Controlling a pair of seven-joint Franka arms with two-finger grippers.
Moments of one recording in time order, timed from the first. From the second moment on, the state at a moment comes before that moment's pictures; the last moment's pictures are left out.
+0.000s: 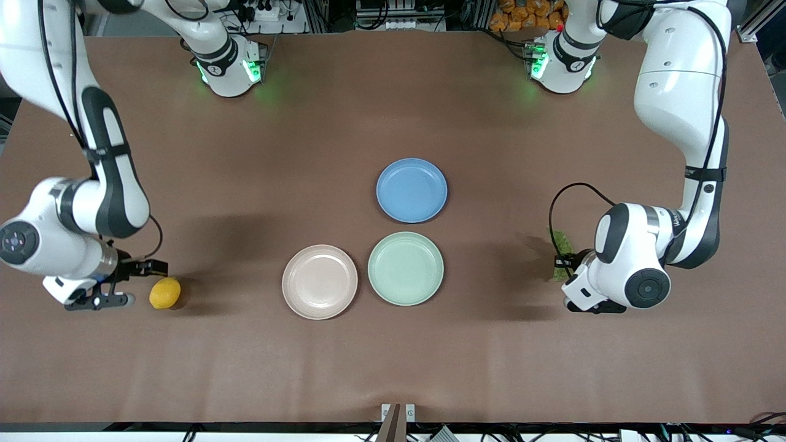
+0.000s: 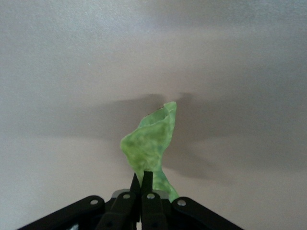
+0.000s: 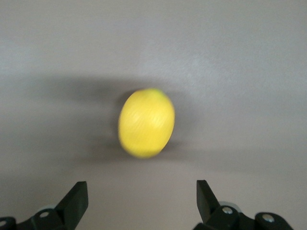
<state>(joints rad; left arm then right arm) -0.13 0.77 -0.05 -1.35 0.05 1.74 -0.14 -0.01 0.54 -0.11 -1.69 0.02 2.18 -0.21</state>
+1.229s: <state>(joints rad) -0.11 0.77 -0.05 -1.33 0.07 1.77 -0.12 -0.07 0.02 -0.12 -2.03 0.01 2.11 -0.21</state>
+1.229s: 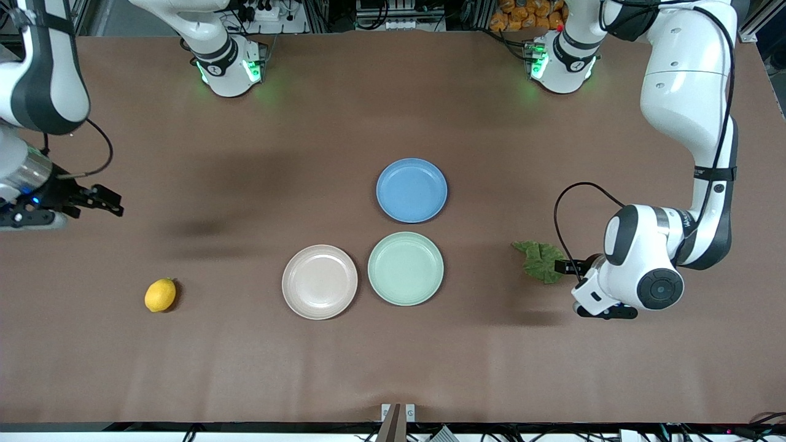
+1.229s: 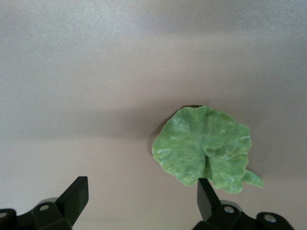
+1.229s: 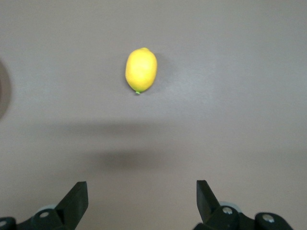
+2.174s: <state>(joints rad) -0.10 0.73 -0.05 -1.50 0.07 1.76 -0.12 0.00 0.00 -0.10 -1.77 0.00 1.87 -0.02</state>
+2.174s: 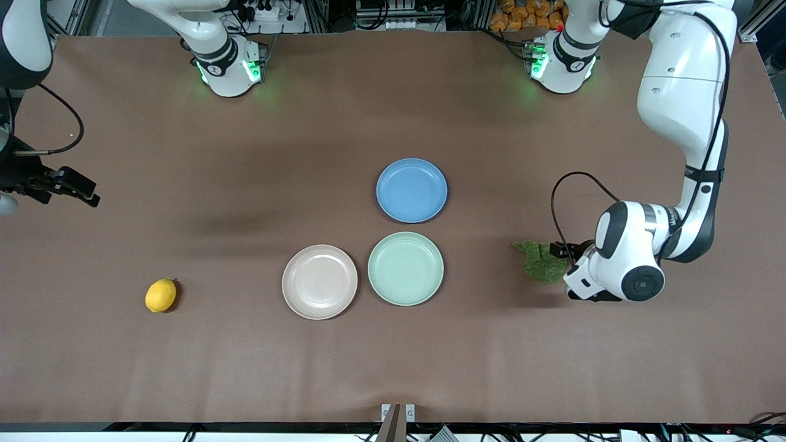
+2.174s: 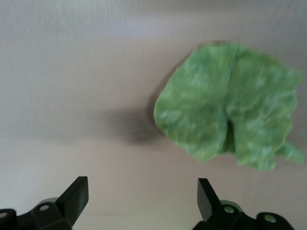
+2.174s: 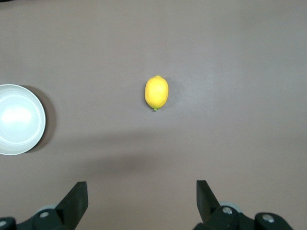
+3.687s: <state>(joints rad) -0.10 0.17 -0.10 -2.23 0.07 2.03 -0.12 0.05 0.02 -0.10 -1.52 -0.11 1.62 -0.01</state>
